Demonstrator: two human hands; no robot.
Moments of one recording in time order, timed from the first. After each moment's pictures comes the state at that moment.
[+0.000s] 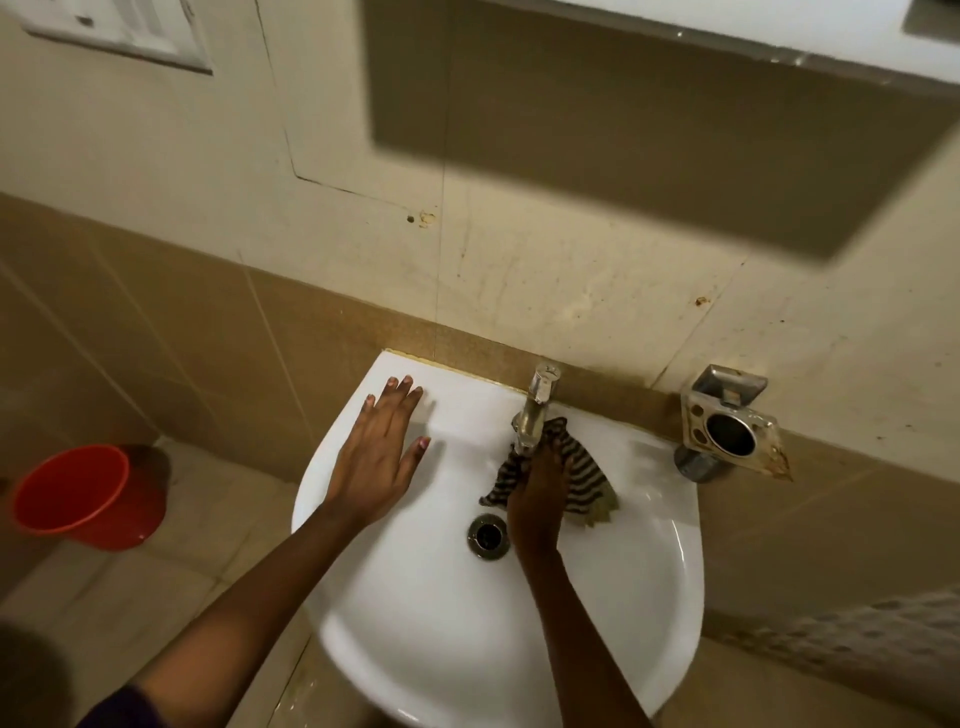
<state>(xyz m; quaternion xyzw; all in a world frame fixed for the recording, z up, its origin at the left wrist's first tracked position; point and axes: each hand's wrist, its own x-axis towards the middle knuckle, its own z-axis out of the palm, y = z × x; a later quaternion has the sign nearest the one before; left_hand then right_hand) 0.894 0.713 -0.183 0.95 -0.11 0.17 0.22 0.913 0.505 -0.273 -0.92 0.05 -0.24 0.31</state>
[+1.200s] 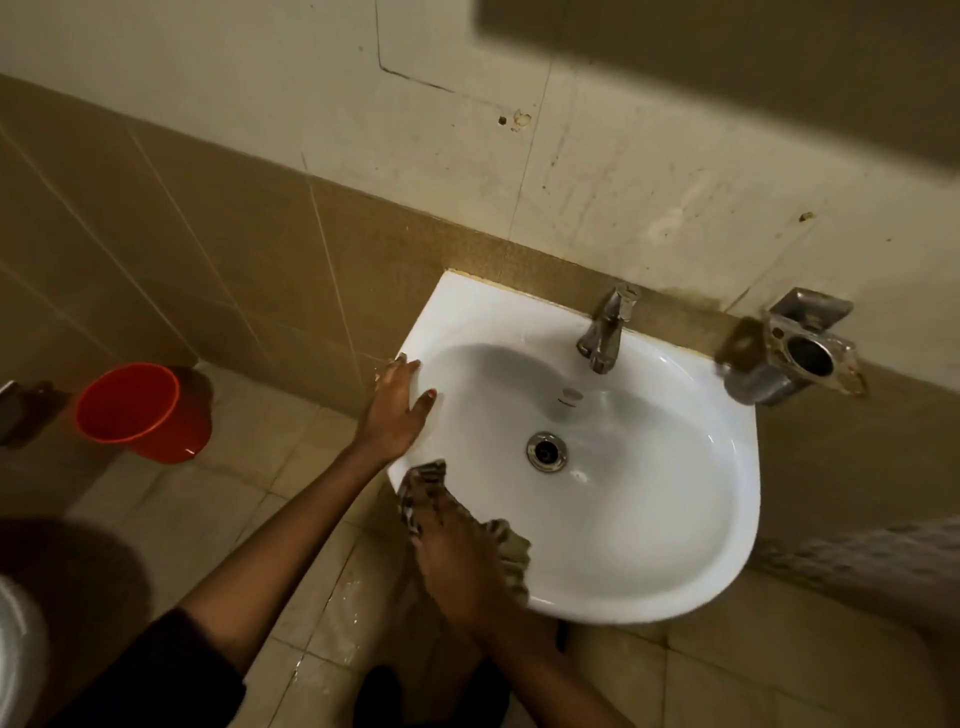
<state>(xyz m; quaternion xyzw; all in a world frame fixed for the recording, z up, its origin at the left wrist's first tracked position) 0.853 0.779 -0.217 0.91 0.06 -0.01 0.41 0.731 0.644 -0.241 -0.94 -0.22 0.04 0.25</state>
